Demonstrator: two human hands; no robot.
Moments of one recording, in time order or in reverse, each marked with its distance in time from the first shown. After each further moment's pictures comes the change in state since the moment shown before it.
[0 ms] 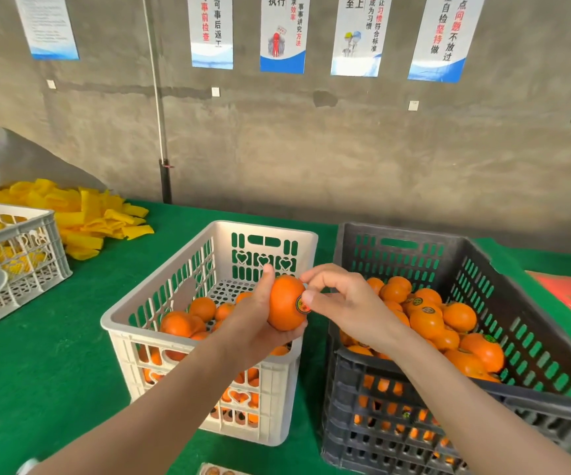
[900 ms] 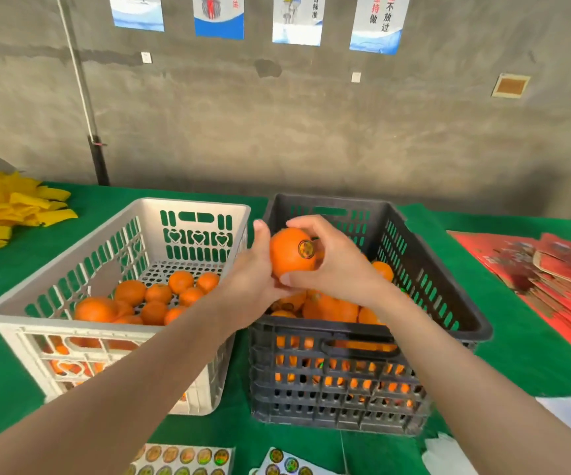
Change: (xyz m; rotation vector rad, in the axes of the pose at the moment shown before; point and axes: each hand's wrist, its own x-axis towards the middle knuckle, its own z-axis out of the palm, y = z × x) left_hand 0.014 -0.049 0.091 0.555 -0.061 0.369; right_hand -0.044 0.030 -0.081 -0.277 0.148 0.054
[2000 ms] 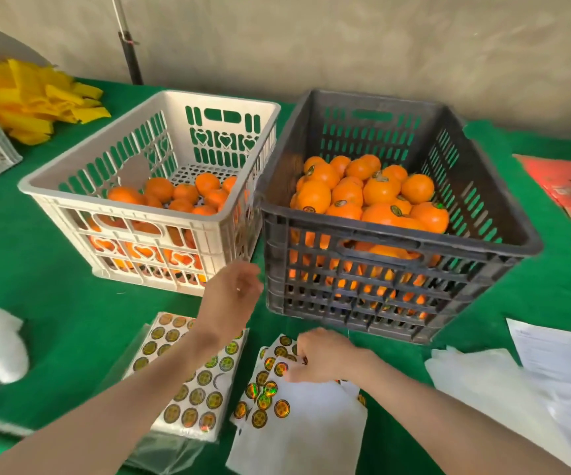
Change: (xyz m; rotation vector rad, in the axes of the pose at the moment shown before) left_hand -0.090 -0.156 -0.032 0.614 0.253 0.063; right_hand -0.157 0.095 0.145 -0.462 -0.944 0.231
